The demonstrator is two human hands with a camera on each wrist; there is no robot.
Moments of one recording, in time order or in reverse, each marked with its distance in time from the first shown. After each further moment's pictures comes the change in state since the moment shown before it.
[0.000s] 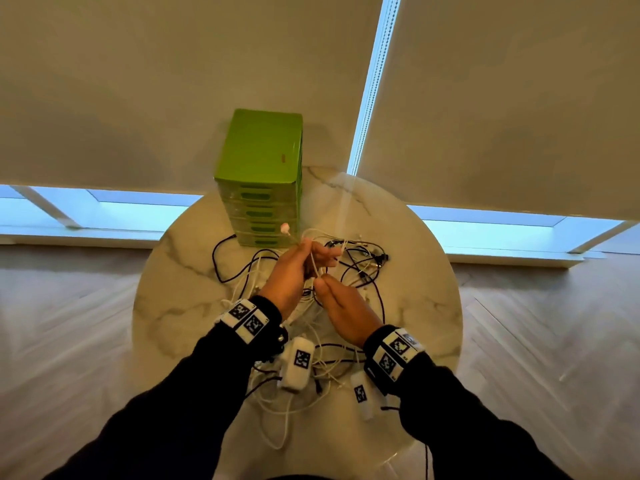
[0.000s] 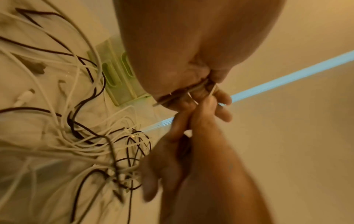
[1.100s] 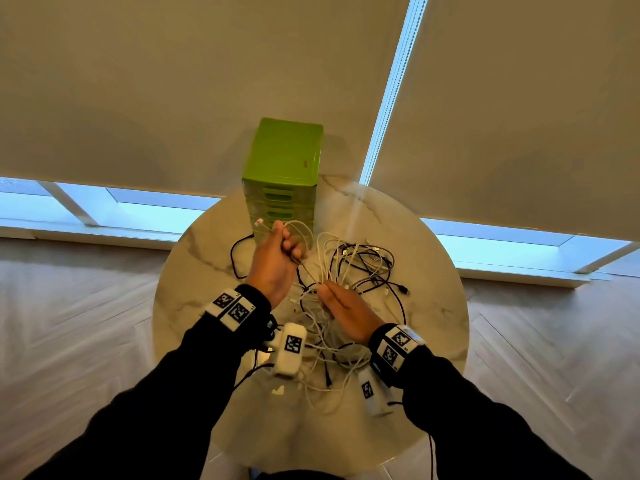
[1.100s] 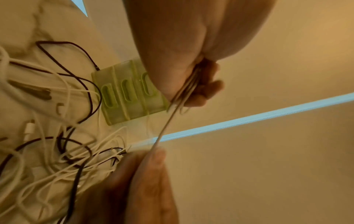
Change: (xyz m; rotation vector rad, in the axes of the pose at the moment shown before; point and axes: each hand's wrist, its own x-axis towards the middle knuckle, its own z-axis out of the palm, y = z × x) left_hand -0.016 0.030 -0.037 -0.389 0.191 0.092; right_hand 0.001 0.005 0.021 0.049 -0.135 -0.006
